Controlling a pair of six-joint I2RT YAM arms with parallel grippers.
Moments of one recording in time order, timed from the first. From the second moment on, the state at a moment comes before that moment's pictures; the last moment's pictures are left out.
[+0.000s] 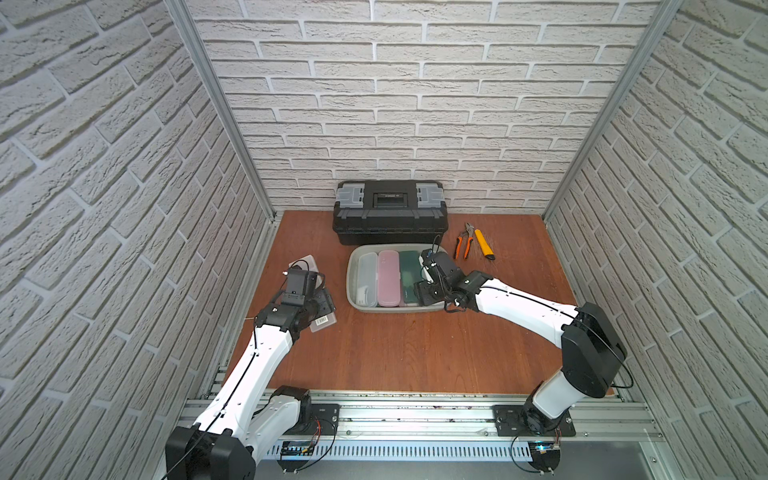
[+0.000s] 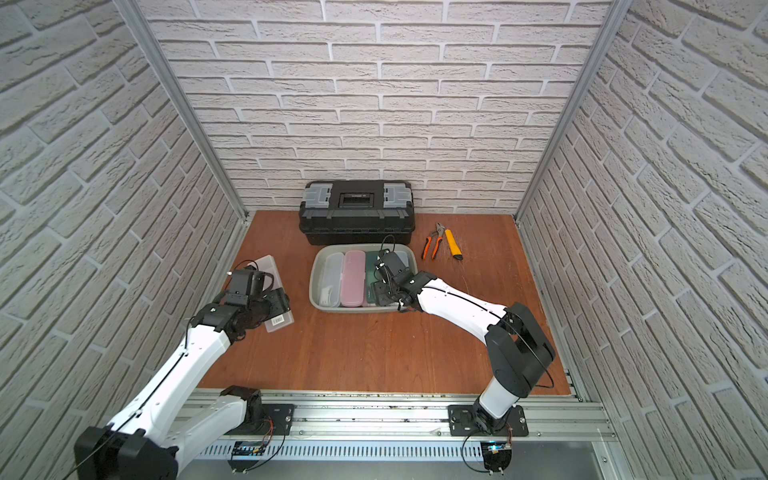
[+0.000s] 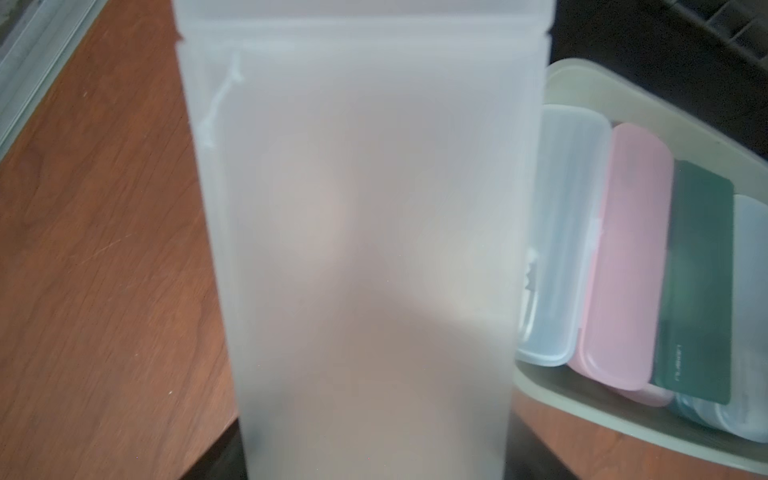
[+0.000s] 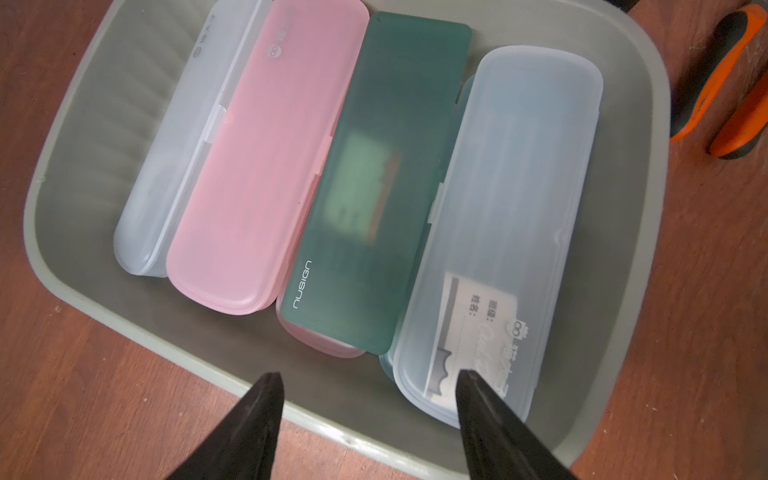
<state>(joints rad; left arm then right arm) -0.19 0.99 0.77 -0.71 -0.10 -0.52 0.67 1.63 1.17 -0.50 0.15 0.35</state>
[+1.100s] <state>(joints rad) -0.45 1.70 1.21 -0.53 0.07 -0.38 0.61 1.61 1.19 -0.54 0.21 0.32</state>
